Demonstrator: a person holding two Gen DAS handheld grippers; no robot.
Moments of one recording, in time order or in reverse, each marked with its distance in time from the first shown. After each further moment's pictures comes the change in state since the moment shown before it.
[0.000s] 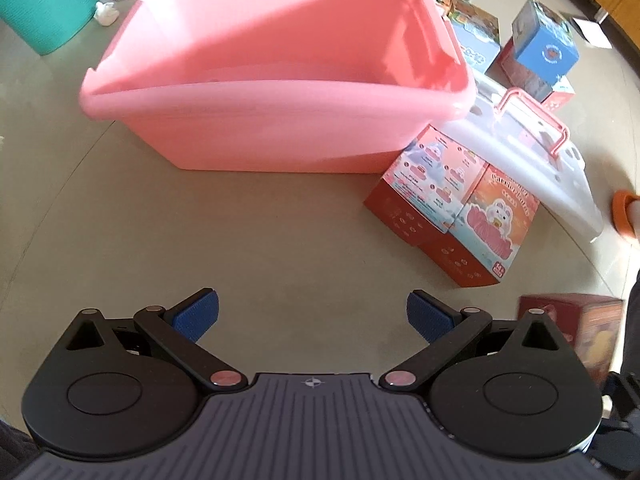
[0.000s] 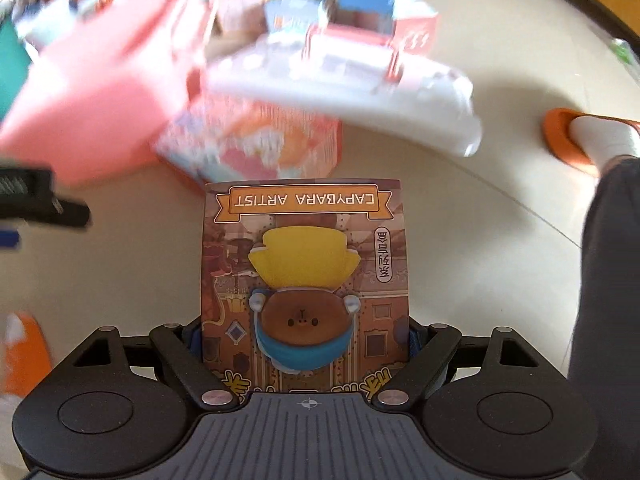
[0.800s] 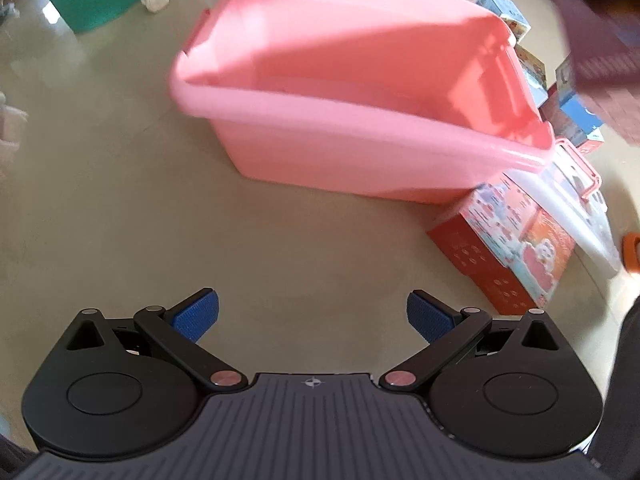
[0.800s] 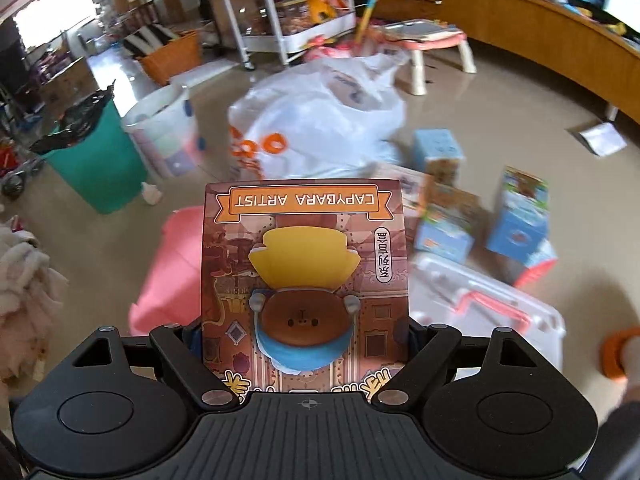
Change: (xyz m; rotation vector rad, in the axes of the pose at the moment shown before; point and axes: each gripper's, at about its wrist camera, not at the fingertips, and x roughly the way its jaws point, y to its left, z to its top) left arm 0.000 0.071 0.009 -0.084 -0.045 0.005; right arm -0.043 -0.031 0.241 -0.186 -0.239 0.181
